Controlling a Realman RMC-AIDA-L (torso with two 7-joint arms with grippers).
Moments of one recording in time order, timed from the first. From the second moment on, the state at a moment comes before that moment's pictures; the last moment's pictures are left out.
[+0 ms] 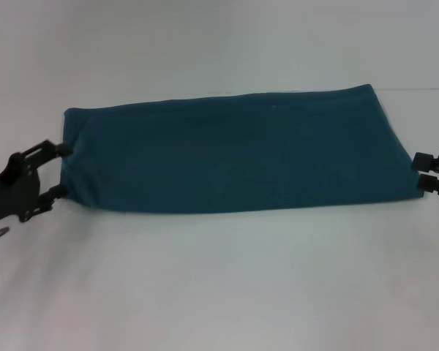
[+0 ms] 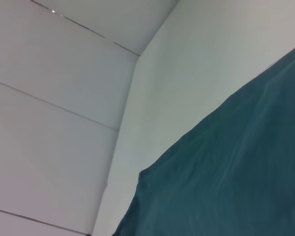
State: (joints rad) left arm -0.49 -2.09 0.34 0.60 2.09 1.20 -2.64; right arm 0.47 1.90 -0.47 -0.53 -1.99 -1.58 2.25
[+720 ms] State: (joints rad) left arm -0.53 -2.09 0.41 0.56 2.18 1.07 -2.69; right arm 0.47 1.90 -0.47 -0.52 -2.00 -1.57 2.25
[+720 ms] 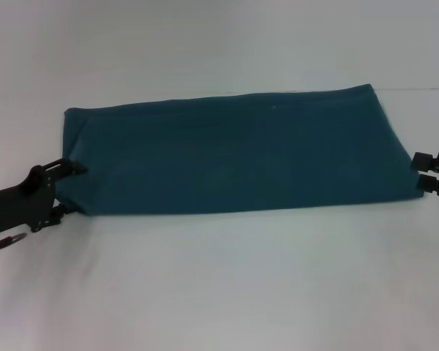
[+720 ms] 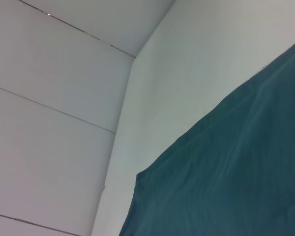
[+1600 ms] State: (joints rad) left arm -0.46 -2.10 0.38 0.66 2.16 1.20 -2.71; right arm 0.47 1.90 -0.47 -0.52 -2.00 -1.56 2.25
